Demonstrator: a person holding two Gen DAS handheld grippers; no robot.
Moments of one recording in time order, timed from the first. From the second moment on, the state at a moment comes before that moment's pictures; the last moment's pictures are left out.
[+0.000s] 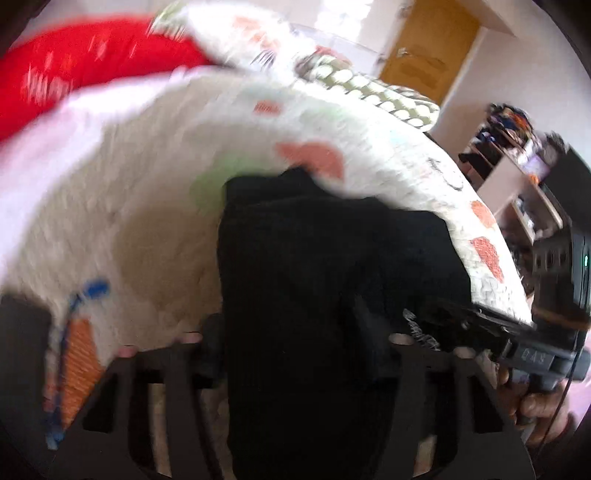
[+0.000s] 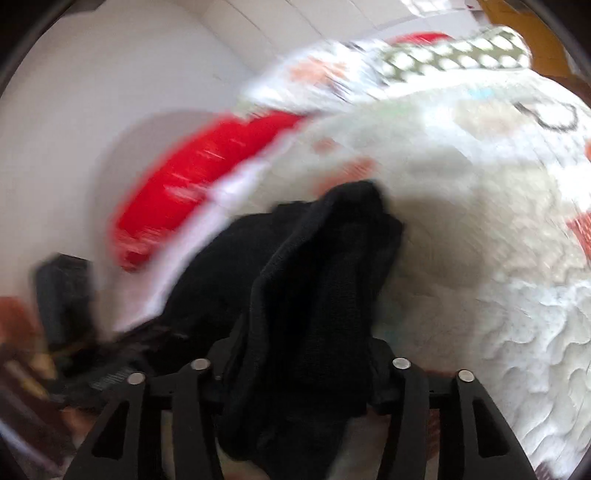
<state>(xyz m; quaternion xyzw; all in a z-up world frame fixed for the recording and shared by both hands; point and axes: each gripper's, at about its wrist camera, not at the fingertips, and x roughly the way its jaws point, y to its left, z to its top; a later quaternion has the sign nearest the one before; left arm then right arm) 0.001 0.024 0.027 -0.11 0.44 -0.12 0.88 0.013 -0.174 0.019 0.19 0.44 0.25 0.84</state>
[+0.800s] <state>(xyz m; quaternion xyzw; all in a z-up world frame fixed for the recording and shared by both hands) -0.022 0.005 0.029 -0.05 0.40 -0.05 0.91 -0.008 -0.134 0.037 0.00 0.39 0.20 0.90</state>
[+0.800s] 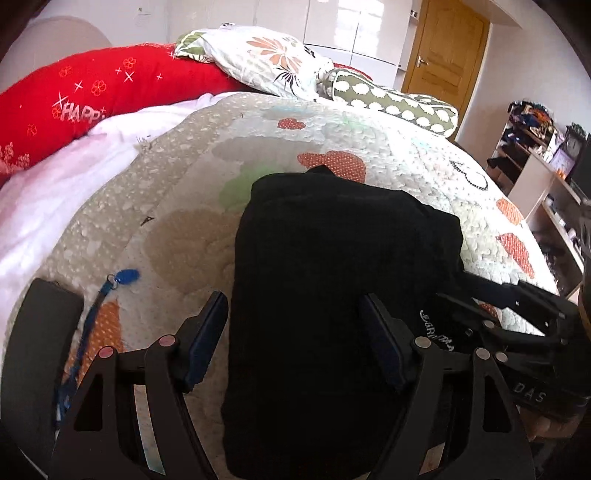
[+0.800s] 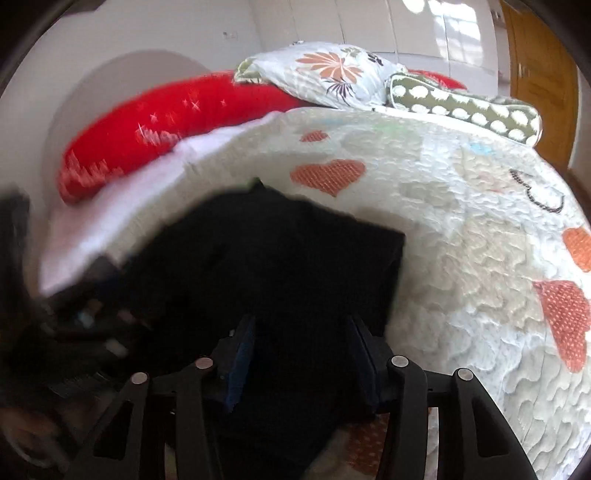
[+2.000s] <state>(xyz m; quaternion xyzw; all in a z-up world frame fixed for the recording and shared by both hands) -0.136 -0.016 0.088 -0.02 0.32 0.04 0.95 -0.108 -0.151 0.102 0.03 0.34 0.15 0.93</state>
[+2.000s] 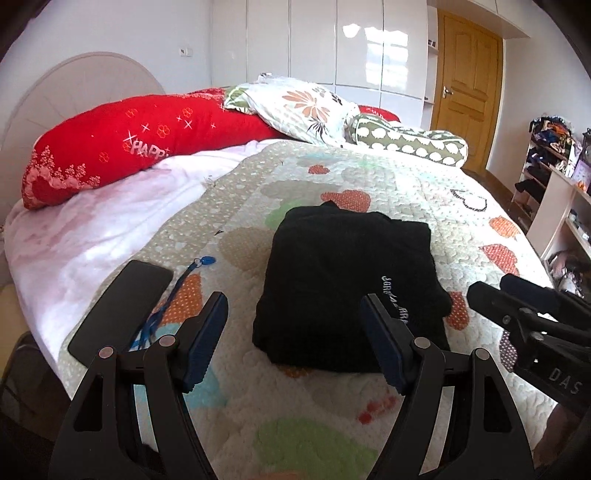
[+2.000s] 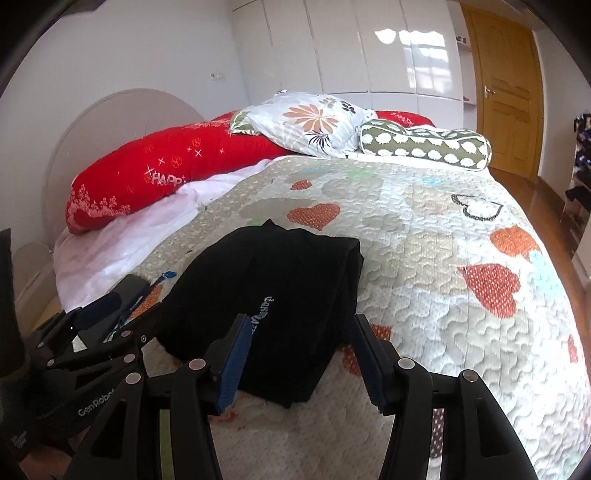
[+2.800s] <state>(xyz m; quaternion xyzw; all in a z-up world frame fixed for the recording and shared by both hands) -0.162 -0.026 0.099 -0.01 0.30 0.05 0.95 -0.130 -0.147 0.101 0.03 0.35 0.16 0.92</state>
